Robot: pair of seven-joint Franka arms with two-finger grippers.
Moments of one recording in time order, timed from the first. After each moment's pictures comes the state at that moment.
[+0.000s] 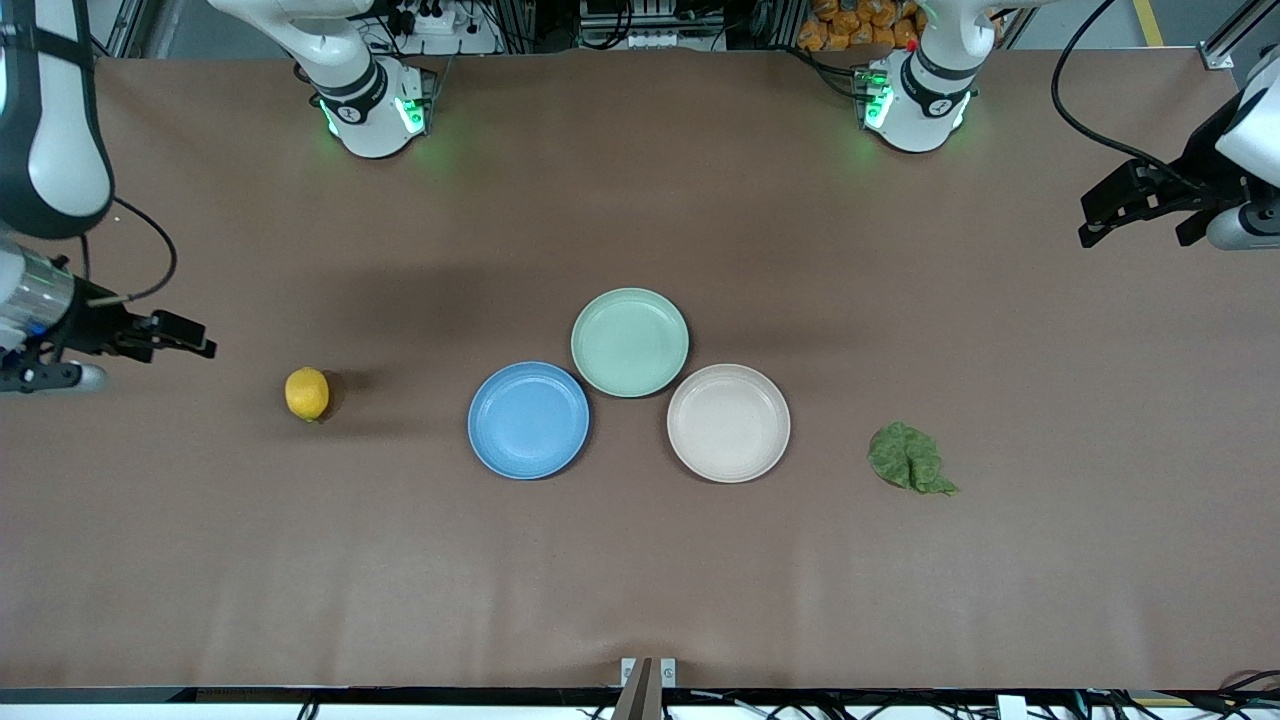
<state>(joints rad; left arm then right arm) 0.02 -0.01 -0.14 -1.49 0.01 1.50 -0.12 -0.03 0.08 -0.13 -1.87 0.11 1.93 -0.24</state>
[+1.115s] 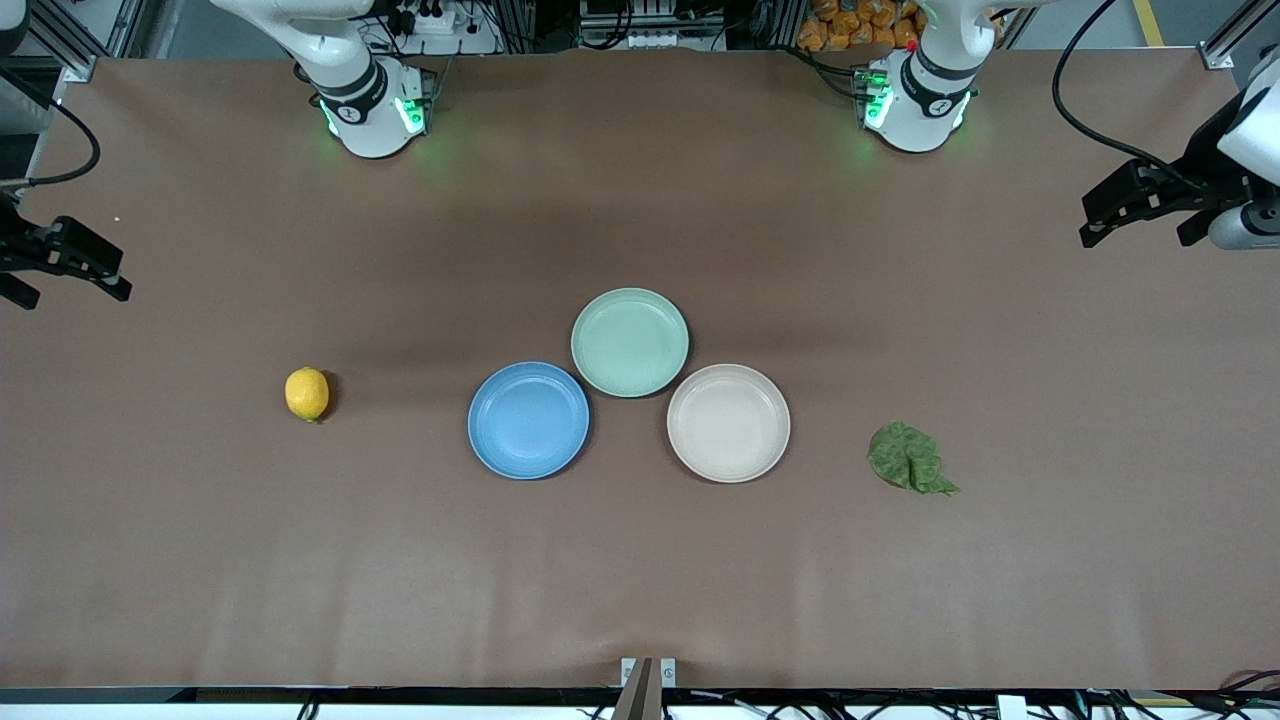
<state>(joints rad) 0.02 -0.01 -0.14 -1.48 0.01 1.50 -0.12 -0.06 -0.04 -0.02 -1.65 0.02 1.76 -0.17</state>
